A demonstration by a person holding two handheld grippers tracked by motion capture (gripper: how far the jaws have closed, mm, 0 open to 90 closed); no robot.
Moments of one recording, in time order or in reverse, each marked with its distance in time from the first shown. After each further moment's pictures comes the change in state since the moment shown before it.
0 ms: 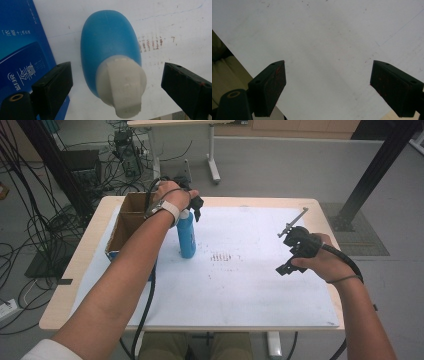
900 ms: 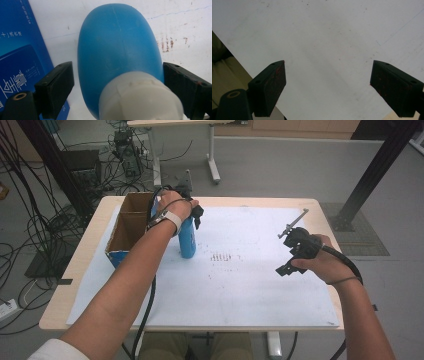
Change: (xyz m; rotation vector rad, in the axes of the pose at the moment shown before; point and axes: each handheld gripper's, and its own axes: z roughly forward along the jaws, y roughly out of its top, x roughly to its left) left arm 0.000 0.000 0.027 -0.005 0.023 0.001; right arm 0.000 -0.003 0.002 -0.005 0.001 0.009
